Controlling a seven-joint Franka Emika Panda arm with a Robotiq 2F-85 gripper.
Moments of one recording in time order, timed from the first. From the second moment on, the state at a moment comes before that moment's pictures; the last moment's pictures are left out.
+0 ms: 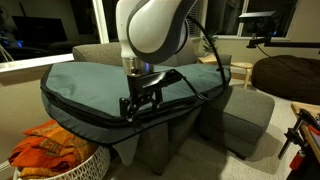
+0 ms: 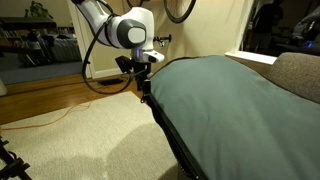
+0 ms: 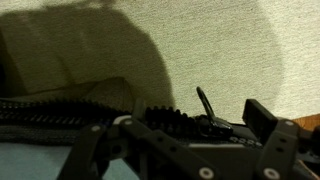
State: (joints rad) arm 0.23 0.65 -0.02 -1.85 0.03 2.50 0.49
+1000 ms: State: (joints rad) arm 0.20 0.81 0.01 -1.70 0.10 2.49 0.43
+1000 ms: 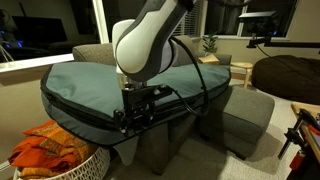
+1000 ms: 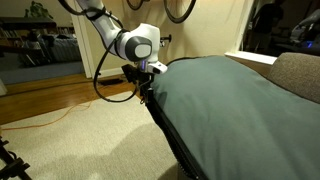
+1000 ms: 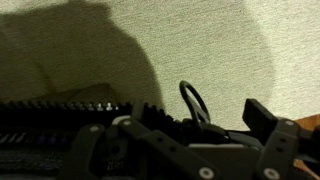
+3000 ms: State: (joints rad) arm 0.20 0.78 0.01 -1.67 0.13 2.38 0.44
